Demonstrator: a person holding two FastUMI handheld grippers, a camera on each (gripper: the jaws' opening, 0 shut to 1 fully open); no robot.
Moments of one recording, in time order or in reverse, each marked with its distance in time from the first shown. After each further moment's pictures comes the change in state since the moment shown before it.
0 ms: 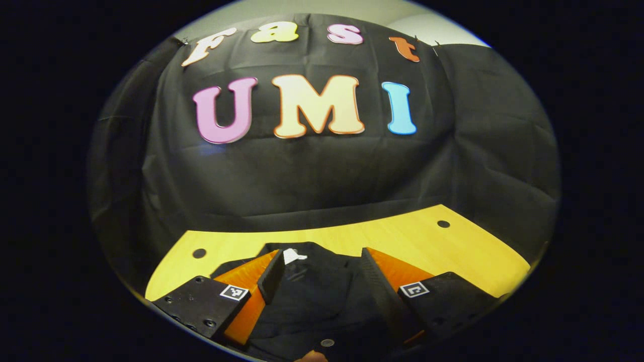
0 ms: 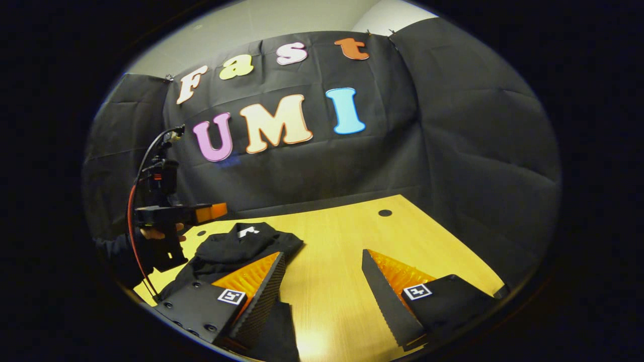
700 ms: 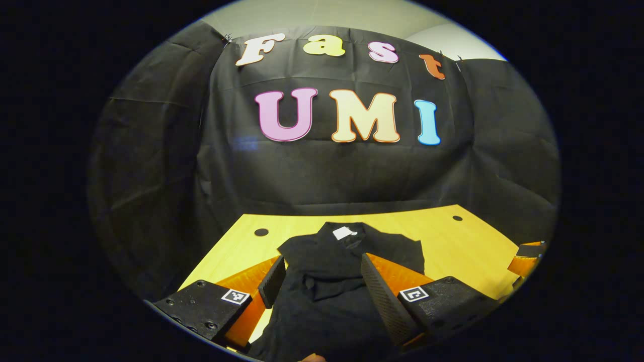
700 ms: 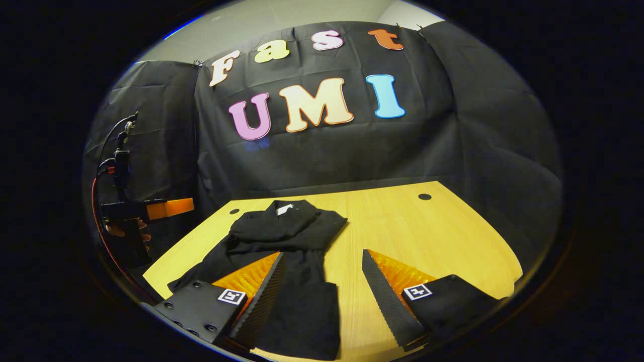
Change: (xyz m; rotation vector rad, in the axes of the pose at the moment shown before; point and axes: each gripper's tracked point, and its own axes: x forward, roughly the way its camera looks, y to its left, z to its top) left arm -0.154 0.111 -0.053 -0.063 0.011 0.109; right arm -0.017 0.084 -0.058 -0.075 0.102 0.115
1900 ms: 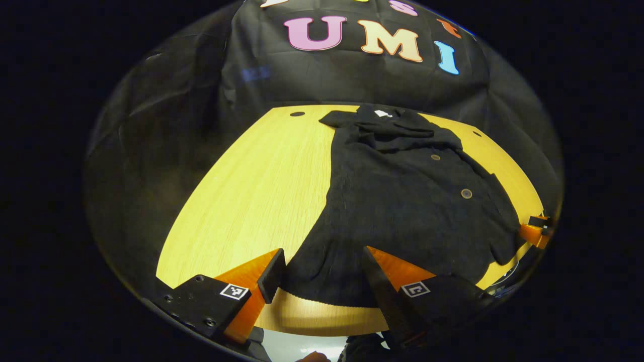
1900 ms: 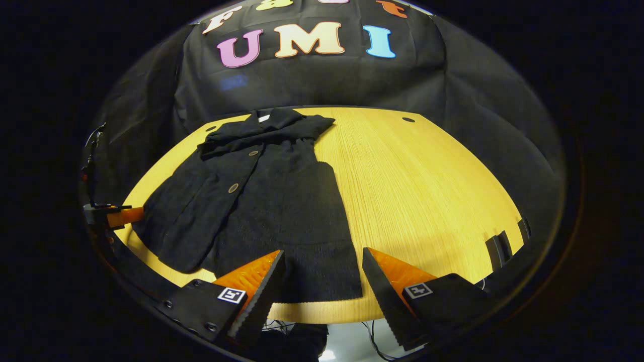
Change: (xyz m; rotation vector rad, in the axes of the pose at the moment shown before) left arm -0.101 0.096 -0.246 -0.025 0.488 0.030; right arm -0.020 0.008 -0.190 -0.028 0.382 -0.216
